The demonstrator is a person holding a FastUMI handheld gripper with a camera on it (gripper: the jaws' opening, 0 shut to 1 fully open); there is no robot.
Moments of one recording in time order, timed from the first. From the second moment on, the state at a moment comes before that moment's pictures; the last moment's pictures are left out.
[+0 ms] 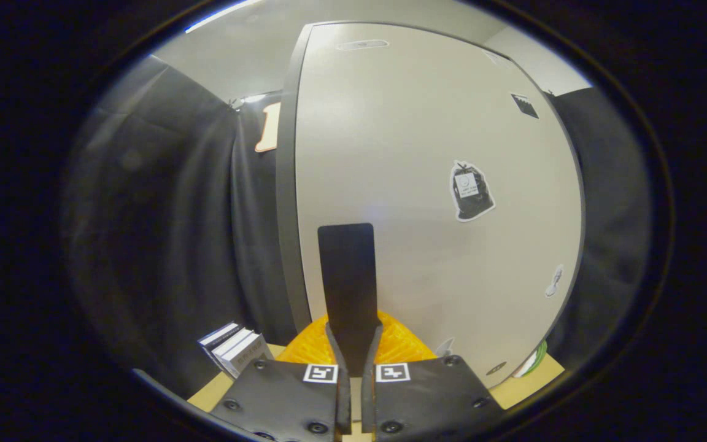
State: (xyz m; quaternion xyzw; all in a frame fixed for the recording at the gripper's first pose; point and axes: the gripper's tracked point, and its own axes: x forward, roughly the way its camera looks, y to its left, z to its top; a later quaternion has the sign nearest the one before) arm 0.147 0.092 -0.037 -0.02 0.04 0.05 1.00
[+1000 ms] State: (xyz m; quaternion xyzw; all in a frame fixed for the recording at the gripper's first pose) arm 0.110 0.066 -0.030 -0.01 0.02 -0.01 1.00
